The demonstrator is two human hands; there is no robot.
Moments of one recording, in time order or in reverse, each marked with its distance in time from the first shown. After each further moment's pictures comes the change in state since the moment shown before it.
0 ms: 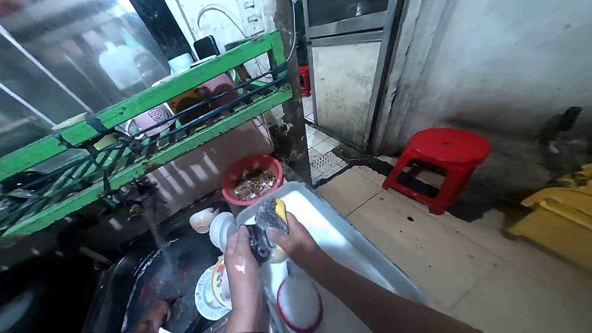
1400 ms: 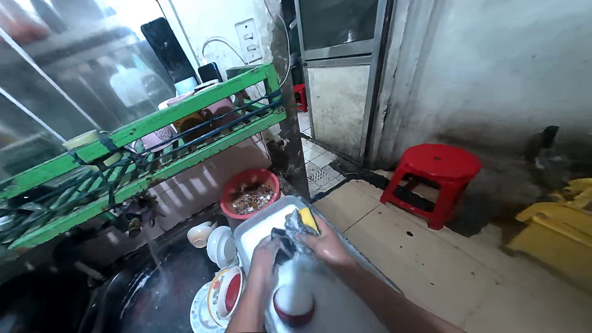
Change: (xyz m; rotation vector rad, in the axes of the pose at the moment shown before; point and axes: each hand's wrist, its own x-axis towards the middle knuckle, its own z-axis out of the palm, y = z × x) left_hand 0.028 -0.050 0.037 0.129 -0.458 -0.347; right_hand 0.010 0.033 -0.065 -0.042 0.219 -0.027
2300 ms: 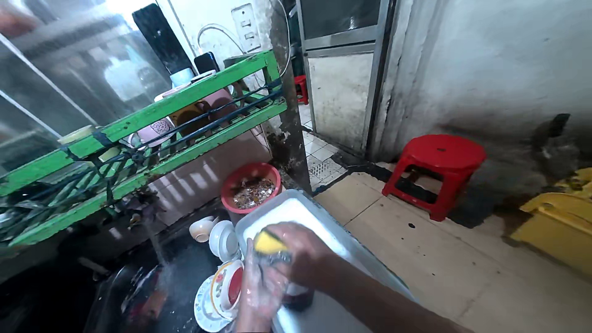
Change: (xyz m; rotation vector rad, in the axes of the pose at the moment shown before) left_hand -0.058 0.005 -0.018 -0.735 -0.053 -0.105; right_hand -0.044 -0.045 0.034 -0.490 -0.143 -0.746
